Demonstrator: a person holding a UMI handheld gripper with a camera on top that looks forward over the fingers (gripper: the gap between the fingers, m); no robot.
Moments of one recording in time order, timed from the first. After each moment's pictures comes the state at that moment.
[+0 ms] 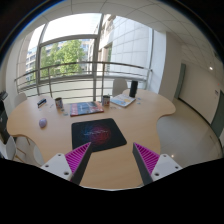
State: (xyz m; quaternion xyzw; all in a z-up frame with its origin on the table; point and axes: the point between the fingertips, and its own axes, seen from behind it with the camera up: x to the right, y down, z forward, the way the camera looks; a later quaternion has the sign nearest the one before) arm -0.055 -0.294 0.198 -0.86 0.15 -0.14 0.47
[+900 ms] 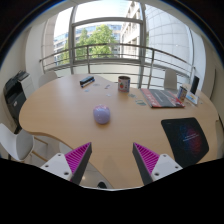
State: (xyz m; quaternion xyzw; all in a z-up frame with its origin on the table) arm -0.391 -0.037 0.032 -0.91 0.02 -0.02 0.42
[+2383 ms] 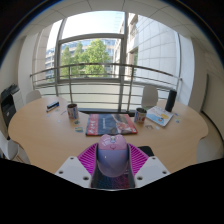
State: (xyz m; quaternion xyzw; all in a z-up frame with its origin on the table) arm -0.083 -0.017 0.136 -0.86 0.04 -0.06 0.50
